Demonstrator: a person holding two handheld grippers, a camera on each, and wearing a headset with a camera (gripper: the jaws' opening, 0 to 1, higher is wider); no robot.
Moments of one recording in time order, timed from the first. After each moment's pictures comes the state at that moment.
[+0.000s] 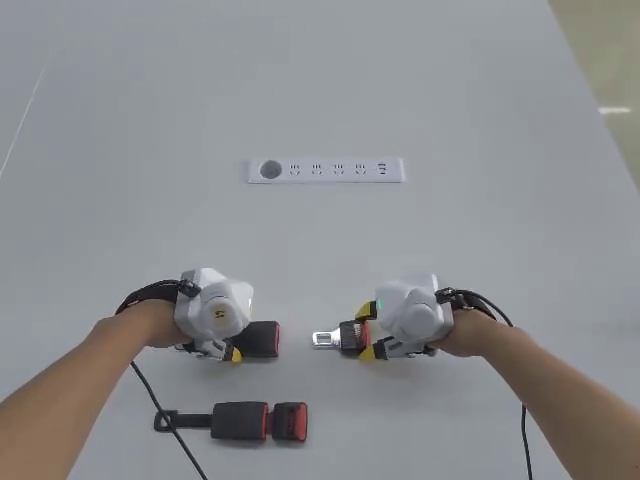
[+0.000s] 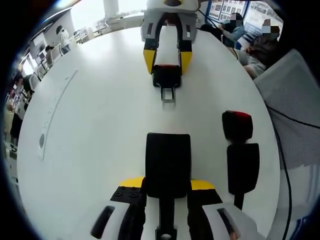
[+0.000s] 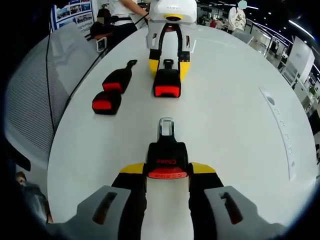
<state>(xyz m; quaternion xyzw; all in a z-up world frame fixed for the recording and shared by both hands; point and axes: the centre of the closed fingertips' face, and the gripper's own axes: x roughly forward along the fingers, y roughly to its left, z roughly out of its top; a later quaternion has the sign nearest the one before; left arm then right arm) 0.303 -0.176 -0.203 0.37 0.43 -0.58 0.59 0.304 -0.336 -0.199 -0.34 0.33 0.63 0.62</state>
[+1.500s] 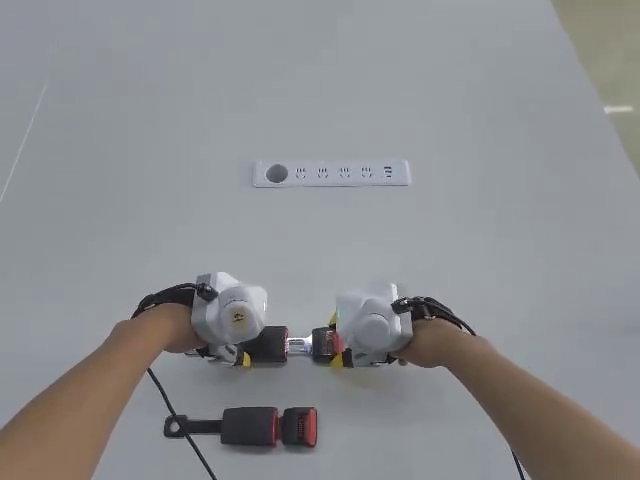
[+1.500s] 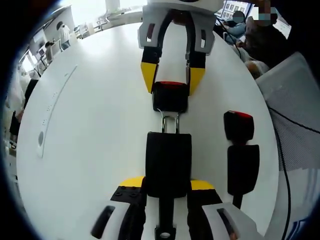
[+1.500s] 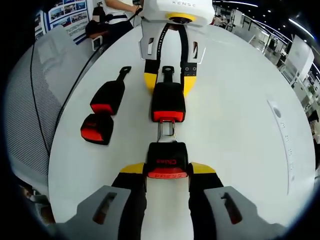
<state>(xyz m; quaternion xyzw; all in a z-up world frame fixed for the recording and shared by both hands) 0.301 -0.175 -0.204 0.38 0.44 -0.57 0.58 0.304 -0.280 -0.207 -0.35 0.34 0.62 0.62</state>
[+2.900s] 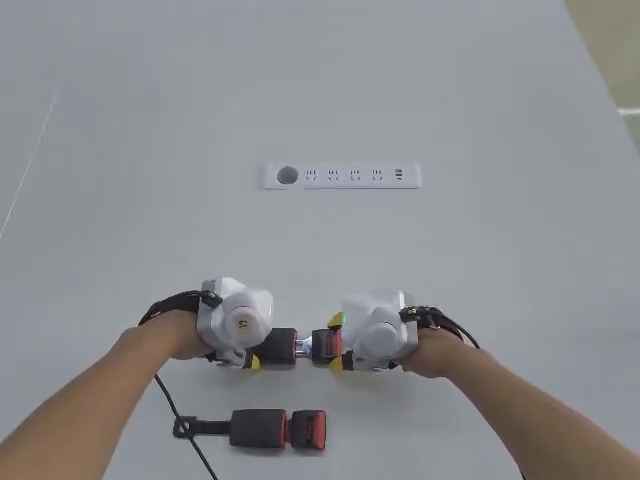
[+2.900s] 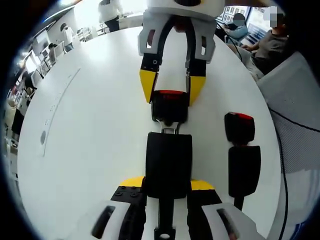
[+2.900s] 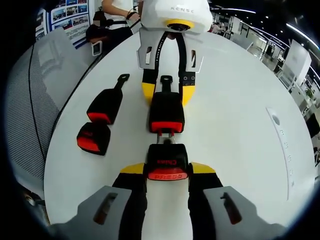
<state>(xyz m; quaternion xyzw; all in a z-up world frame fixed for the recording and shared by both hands) 0.304 -0.174 -0.208 0.36 0.43 -0.57 0.60 0.304 -0.262 -0.200 -0.33 0.31 0.62 0.64</state>
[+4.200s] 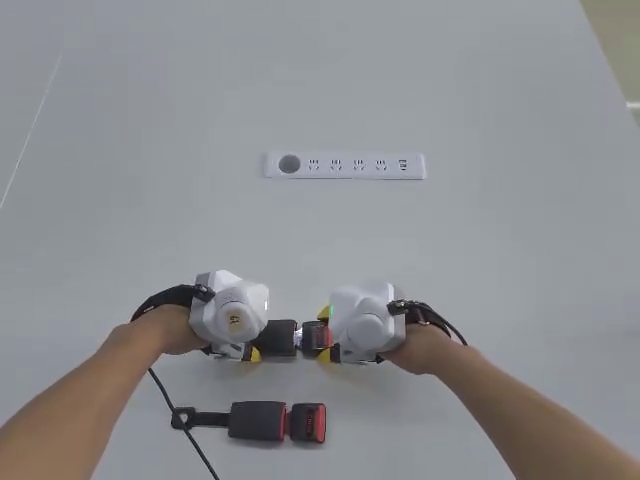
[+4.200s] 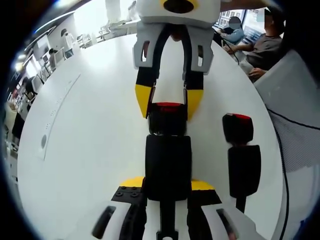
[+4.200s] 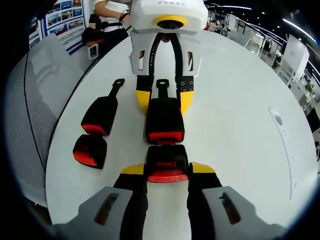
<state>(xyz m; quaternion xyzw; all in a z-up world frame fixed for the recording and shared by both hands) 0.302 -0.178 -0.205 0.36 0.40 -0.59 0.61 0.304 -0.246 -0.202 -0.32 0.32 0.61 0.65</state>
